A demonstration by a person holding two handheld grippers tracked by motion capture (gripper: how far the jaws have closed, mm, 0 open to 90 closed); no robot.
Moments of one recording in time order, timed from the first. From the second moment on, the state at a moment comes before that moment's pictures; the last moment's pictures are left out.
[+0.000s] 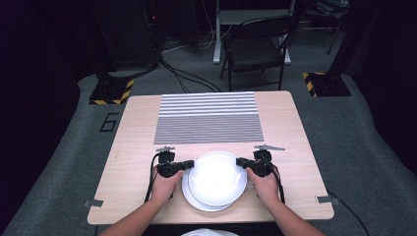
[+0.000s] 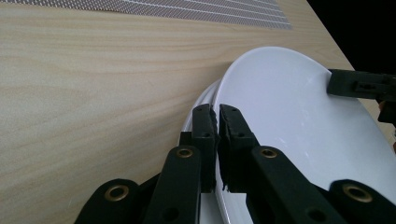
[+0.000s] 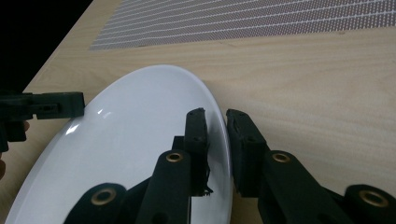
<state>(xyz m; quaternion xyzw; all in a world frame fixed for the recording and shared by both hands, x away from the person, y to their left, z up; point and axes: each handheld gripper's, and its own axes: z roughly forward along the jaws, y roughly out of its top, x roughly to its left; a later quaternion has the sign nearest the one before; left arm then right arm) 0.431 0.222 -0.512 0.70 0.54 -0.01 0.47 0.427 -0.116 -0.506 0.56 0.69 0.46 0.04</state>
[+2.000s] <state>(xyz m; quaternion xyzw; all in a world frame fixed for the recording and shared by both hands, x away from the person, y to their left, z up) 0.452 0.230 -0.512 0.69 0.55 -0.01 0.47 0.412 -0.116 -0.508 0.58 0.68 0.45 -0.02</state>
